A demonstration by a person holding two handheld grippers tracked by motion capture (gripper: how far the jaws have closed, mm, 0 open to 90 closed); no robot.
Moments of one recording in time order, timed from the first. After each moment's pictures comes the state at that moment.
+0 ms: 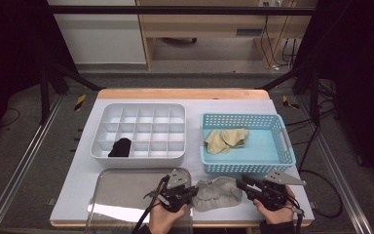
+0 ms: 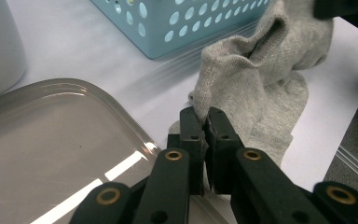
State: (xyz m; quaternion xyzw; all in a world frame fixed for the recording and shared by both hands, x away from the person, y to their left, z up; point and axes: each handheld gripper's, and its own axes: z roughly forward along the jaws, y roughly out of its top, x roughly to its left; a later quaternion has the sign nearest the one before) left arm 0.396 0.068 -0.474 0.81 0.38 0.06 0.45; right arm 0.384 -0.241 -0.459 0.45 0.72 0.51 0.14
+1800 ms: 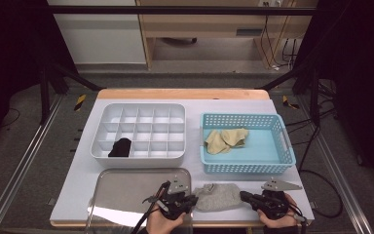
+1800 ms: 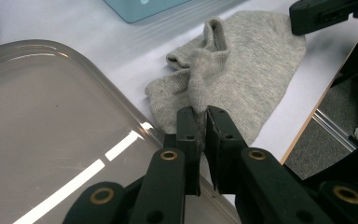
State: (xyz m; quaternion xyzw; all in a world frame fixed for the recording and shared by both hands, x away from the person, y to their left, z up) left arm 0.379 0.070 -0.469 0.83 0.37 0.04 0.41; right arm 0.368 -0.243 -0.473 0.46 0.77 0.43 0.09
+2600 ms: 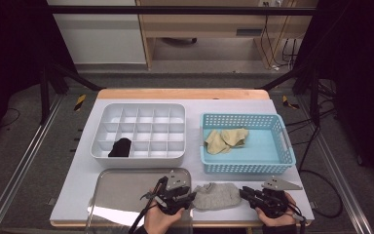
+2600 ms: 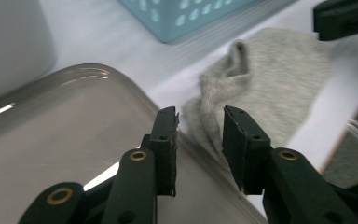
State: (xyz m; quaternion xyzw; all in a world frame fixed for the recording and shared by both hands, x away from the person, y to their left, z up) left arm 0.391 0.073 -0.463 0.83 0.38 0.09 0.39; right arm 0.372 -0.242 -0.474 0.47 0.76 0.44 0.12
